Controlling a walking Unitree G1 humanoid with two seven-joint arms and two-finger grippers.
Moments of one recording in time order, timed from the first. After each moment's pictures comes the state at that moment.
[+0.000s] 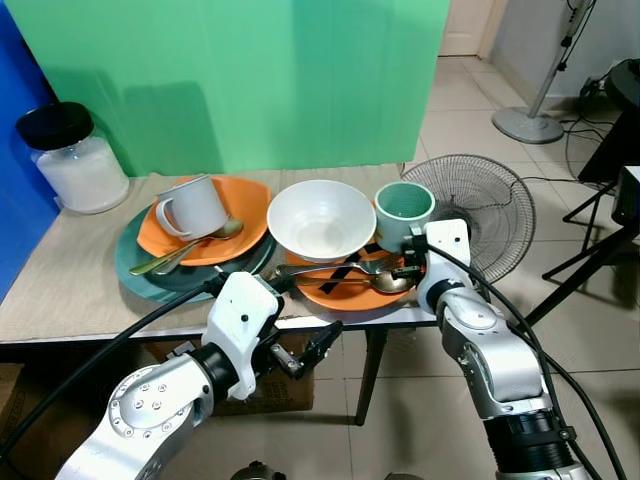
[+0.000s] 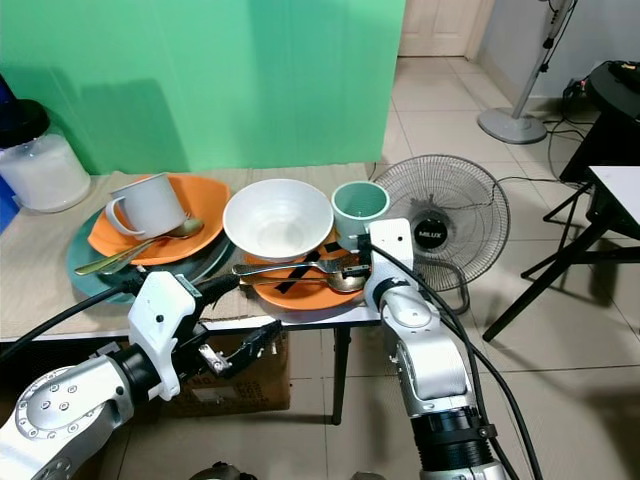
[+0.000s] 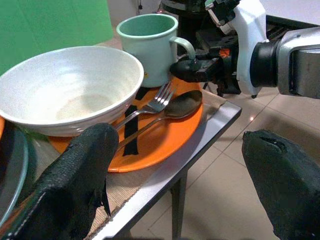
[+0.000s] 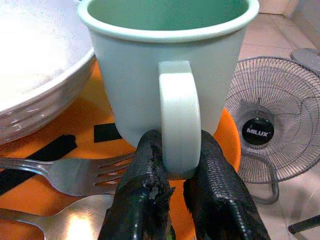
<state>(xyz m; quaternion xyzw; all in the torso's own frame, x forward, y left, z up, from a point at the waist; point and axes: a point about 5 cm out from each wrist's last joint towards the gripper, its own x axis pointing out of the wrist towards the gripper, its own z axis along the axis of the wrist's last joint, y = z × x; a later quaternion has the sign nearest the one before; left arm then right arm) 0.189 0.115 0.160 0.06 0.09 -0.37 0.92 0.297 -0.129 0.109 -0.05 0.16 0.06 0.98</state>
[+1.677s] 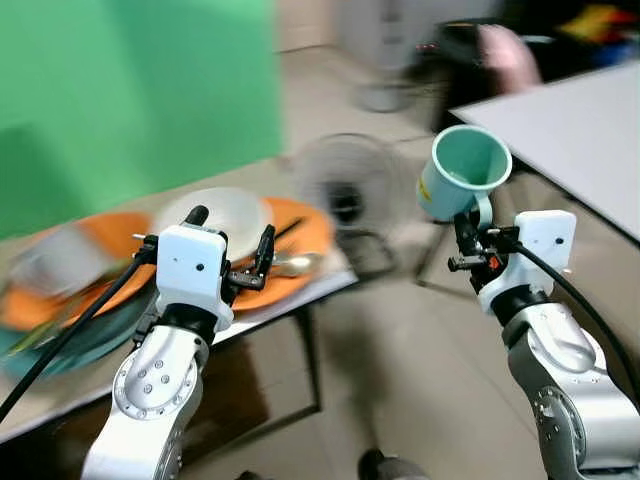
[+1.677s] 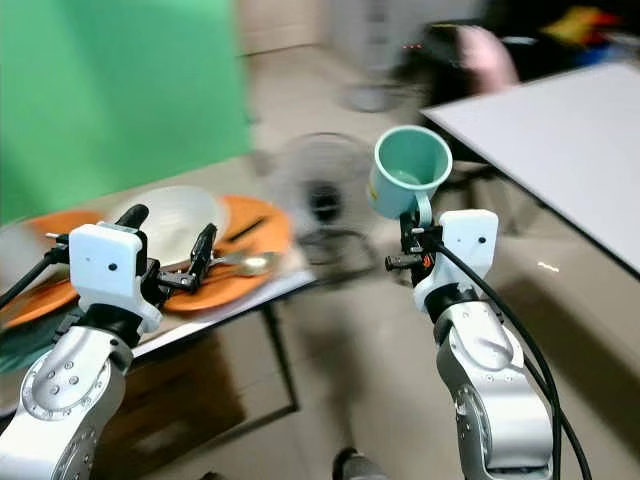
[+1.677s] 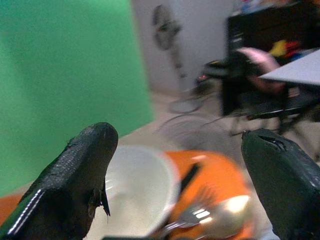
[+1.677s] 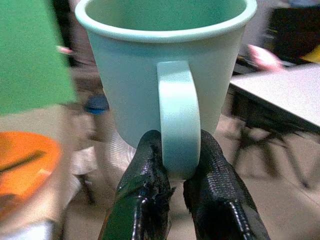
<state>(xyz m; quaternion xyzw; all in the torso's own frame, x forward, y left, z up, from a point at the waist) 0.219 0.138 0.183 0.08 -0.05 -0.08 0.99 0.248 -0.166 0.169 0.00 0.03 0.05 1.00</state>
